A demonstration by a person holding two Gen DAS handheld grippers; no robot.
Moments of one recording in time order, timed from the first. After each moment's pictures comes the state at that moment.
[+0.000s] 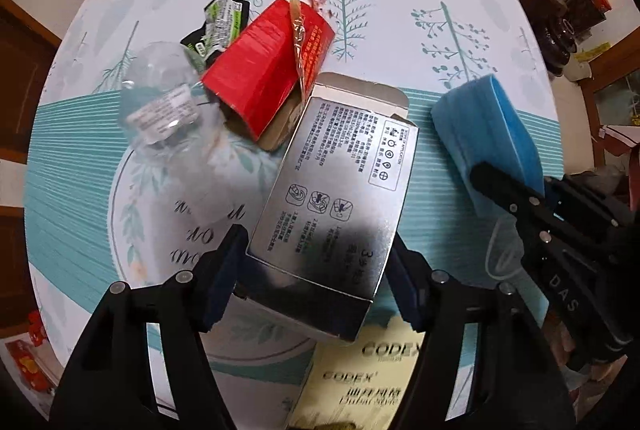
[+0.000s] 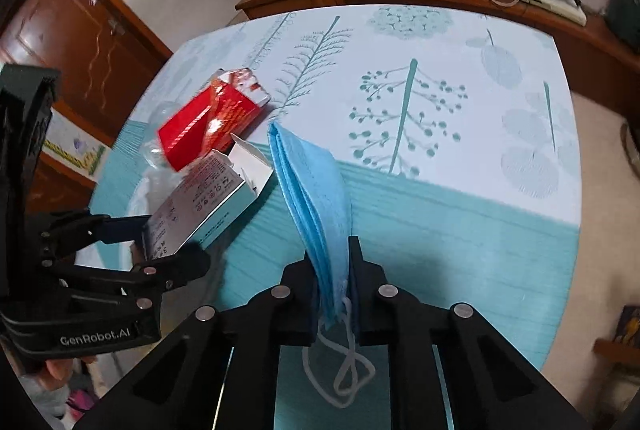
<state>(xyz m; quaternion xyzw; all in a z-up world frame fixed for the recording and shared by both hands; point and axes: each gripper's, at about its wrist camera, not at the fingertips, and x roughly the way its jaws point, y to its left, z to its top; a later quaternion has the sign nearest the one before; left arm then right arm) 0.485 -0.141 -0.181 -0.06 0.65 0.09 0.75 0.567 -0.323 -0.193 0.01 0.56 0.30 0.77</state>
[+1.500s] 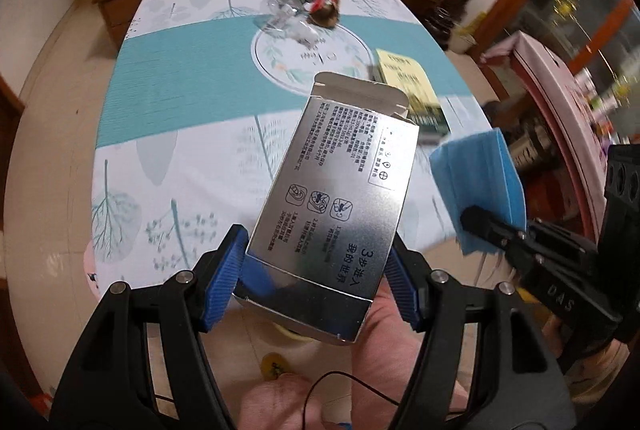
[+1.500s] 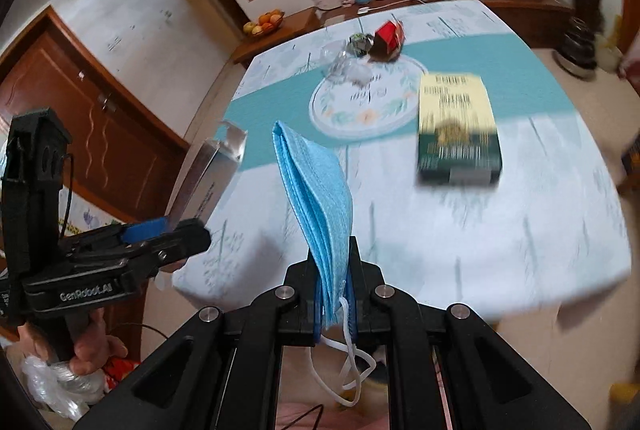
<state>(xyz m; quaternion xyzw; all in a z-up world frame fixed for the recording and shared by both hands) 0.086 0.044 -0.051 -0.03 0.54 -0.11 0.83 0.096 -0.176 -0.066 0.14 0.49 0.17 0.84</state>
